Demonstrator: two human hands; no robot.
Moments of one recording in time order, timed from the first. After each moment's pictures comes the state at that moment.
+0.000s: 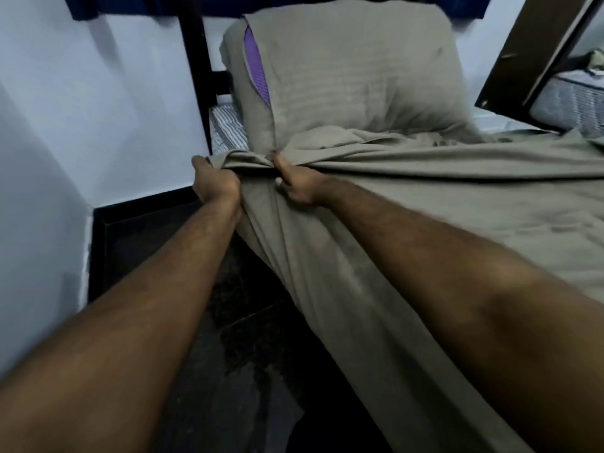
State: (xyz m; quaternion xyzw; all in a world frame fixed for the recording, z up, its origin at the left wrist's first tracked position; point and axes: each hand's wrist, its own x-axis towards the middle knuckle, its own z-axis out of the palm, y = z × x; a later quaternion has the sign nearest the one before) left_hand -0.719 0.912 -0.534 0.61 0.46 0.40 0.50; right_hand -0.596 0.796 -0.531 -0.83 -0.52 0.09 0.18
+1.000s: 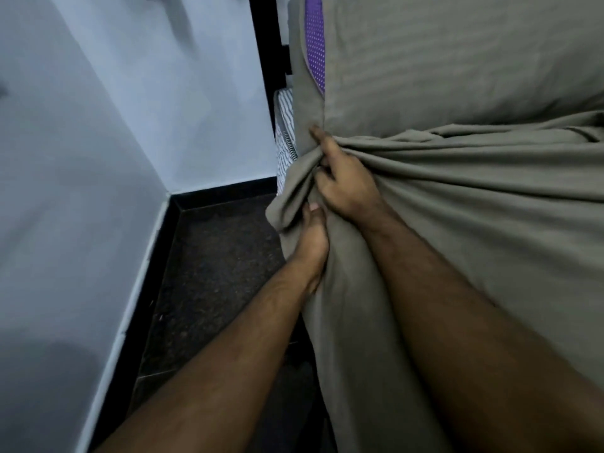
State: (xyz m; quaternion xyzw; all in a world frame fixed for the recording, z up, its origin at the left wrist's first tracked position) left_hand -0.626 0.888 -0.646 0.58 0.43 0.34 0.61; right_hand -0.526 0.880 -0.605 -0.72 -0.53 -0.01 0.44
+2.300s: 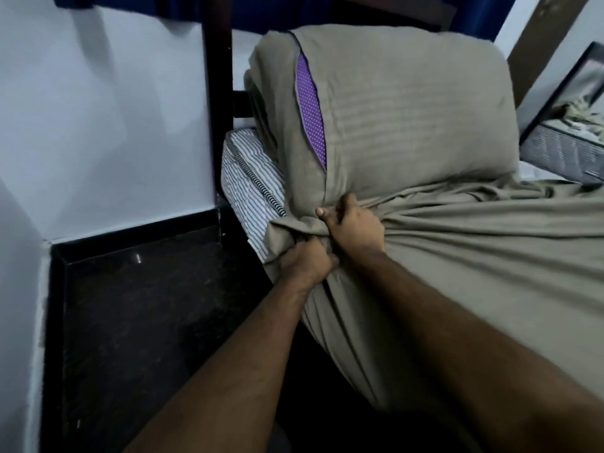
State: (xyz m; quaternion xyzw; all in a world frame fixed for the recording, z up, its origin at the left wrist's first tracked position) left_hand -0.624 0.979 -0.627 0.92 0.22 0.02 0.32; right_hand -0.553 0.897 -0.591 -0.95 -0.19 -0.15 0.20
